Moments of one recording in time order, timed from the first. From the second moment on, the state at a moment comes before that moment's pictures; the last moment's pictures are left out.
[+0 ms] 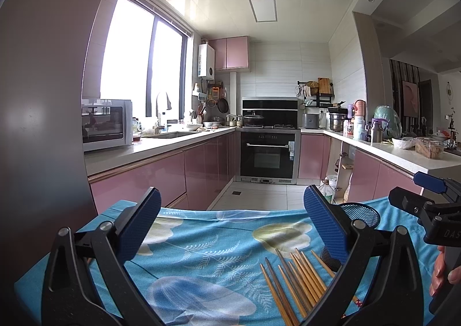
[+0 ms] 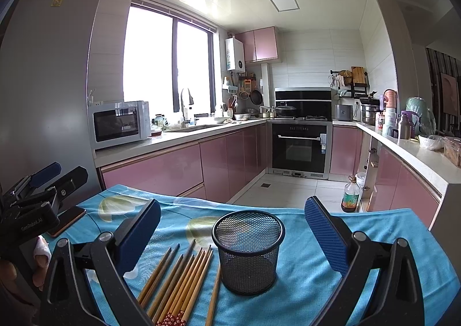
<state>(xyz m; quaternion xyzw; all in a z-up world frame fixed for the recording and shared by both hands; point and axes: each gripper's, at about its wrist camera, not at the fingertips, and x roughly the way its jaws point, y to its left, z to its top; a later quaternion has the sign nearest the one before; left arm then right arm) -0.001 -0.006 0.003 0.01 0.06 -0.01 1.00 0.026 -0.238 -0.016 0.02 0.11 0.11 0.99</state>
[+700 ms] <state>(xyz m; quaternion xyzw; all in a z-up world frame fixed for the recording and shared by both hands) 0.001 -0.007 0.003 0.01 0.06 -0.01 1.00 0.026 -0.237 -0.017 0.02 0.11 0.11 0.99</state>
